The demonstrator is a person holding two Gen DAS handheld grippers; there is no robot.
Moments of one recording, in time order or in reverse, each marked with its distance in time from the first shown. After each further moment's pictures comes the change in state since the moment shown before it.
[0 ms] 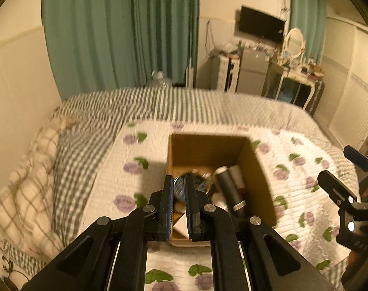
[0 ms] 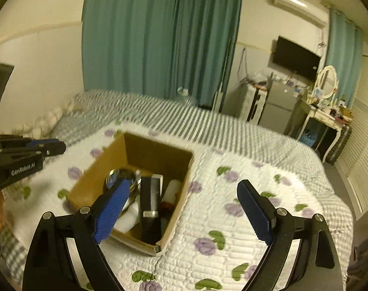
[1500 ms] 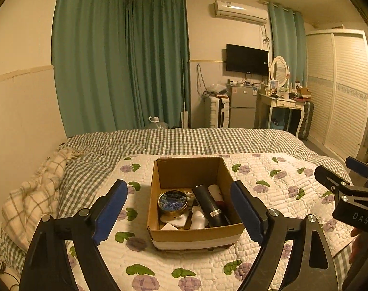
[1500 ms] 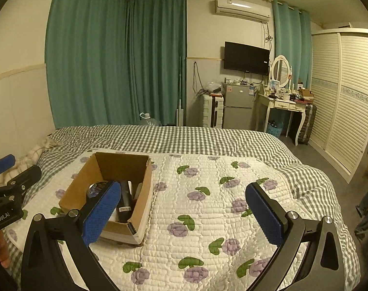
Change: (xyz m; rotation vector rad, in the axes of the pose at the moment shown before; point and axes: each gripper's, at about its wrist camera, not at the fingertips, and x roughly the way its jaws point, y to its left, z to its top) left arm -0.064 -0.041 -0.060 0.039 -0.275 0.015; right arm -0.080 -0.040 -0.054 0.225 -0.123 -0.166
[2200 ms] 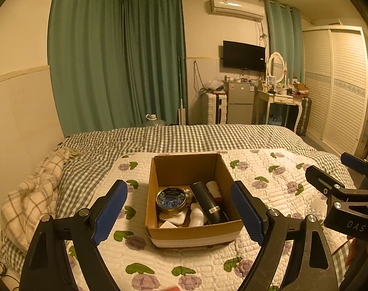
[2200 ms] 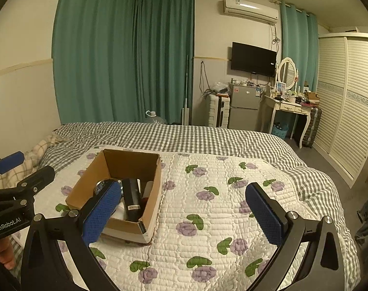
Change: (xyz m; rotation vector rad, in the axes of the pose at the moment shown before) left arm 0.003 -0.003 -0.002 0.019 0.019 -0.014; right arm 0.001 0.017 -0.001 -0.030 0.006 0.022
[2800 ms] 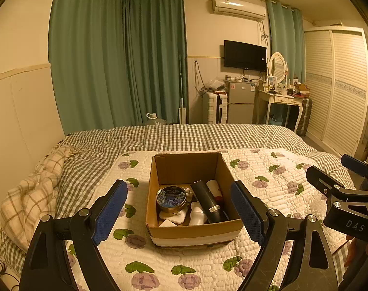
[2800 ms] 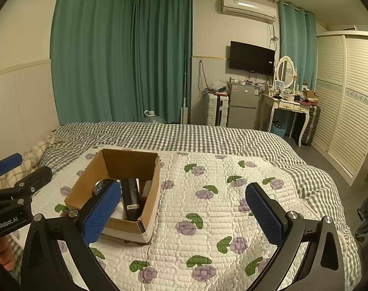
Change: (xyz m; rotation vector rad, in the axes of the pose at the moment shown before) left arm 0.001 0.002 -0.001 -0.005 0.003 0.002; right arm 0.001 -0.001 -0.001 0.008 0.004 -0.006
